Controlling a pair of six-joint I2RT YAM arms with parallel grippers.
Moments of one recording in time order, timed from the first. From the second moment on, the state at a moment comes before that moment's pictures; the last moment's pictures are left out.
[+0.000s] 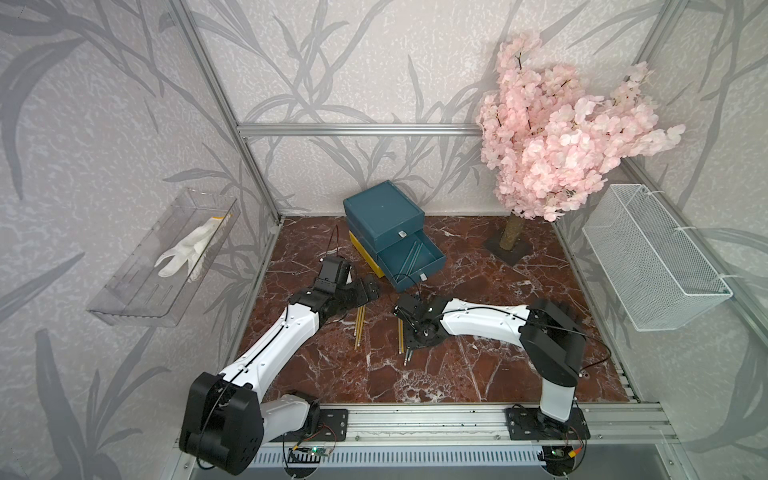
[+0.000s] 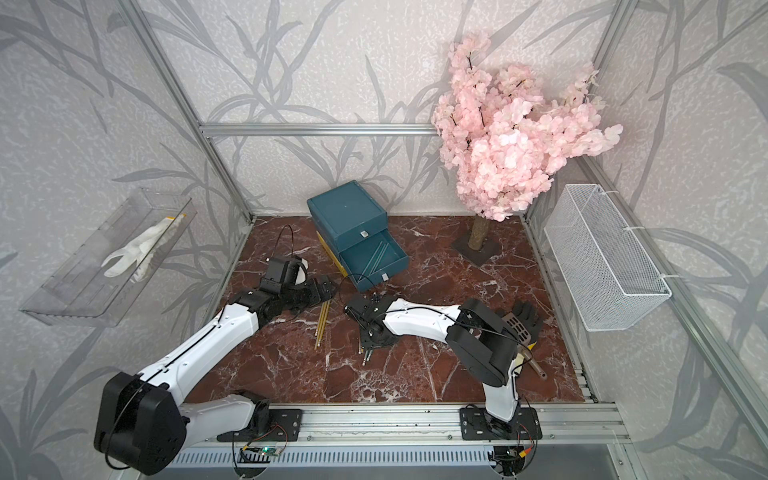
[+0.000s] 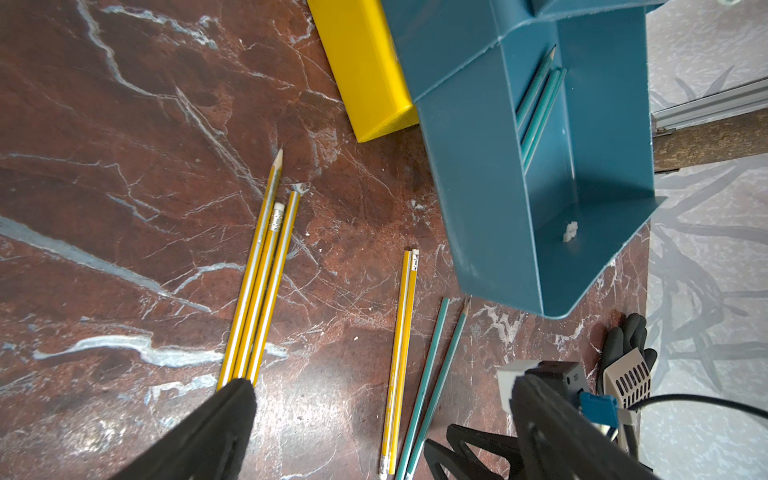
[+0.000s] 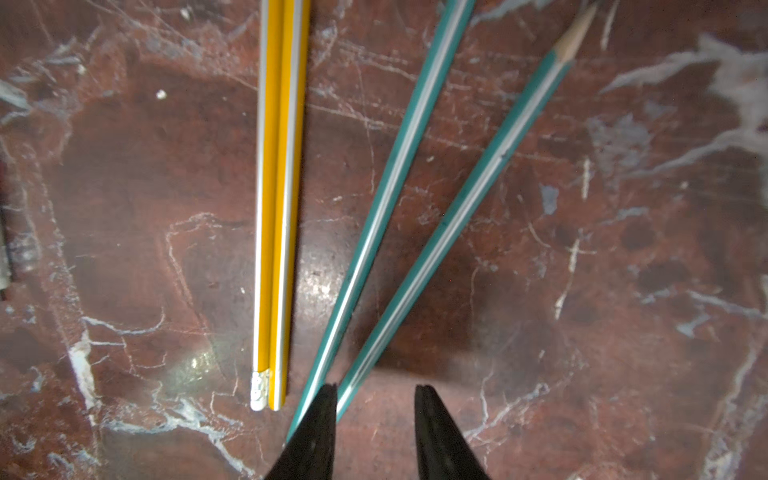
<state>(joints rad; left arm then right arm) -0.31 1.22 0.85 -0.50 0.19 -0.69 1.02 1.89 1.27 -0.71 0.04 0.86</state>
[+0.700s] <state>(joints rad) -0.31 1.22 0.83 -0.49 0.19 -0.69 1.02 1.94 1.28 -0.71 0.04 0.86</state>
